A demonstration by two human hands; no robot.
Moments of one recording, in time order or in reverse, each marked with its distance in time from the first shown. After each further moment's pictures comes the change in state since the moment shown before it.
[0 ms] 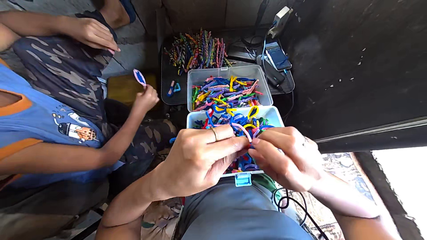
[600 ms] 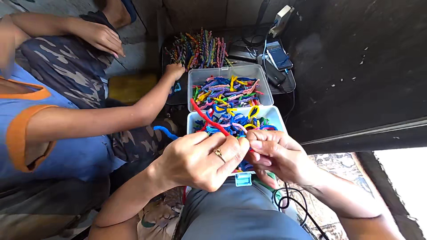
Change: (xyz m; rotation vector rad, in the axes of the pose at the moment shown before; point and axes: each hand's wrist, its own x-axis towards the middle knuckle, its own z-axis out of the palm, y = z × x) left_hand -0.003 -0.004 -0.001 0.690 -0.005 0.419; right_hand 0.003 -0.002 -0.005 1.607 -0.304 0.953
